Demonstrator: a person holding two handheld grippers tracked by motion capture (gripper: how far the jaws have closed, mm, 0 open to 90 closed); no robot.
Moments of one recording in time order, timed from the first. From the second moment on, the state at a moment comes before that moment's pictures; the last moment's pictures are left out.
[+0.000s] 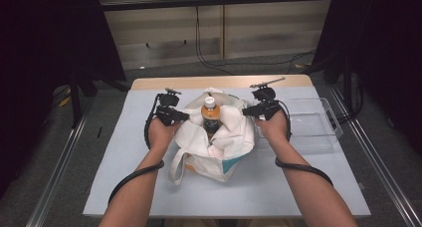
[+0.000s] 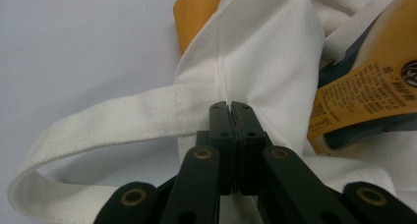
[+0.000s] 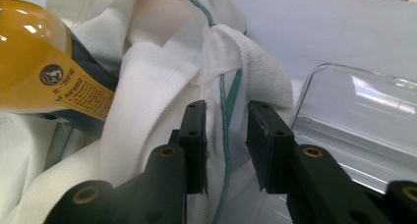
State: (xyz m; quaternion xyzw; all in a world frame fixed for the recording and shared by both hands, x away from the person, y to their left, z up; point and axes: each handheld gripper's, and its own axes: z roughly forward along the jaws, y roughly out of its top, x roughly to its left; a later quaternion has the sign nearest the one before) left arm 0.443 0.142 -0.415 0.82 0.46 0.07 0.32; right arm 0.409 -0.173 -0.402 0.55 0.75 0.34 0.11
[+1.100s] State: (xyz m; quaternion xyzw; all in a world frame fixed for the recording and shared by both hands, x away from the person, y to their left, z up) left arm 0.439 0.138 -0.399 0.83 0.46 0.07 0.33; right arm 0.402 -0.160 -0.363 0.52 0.76 0.36 0.14
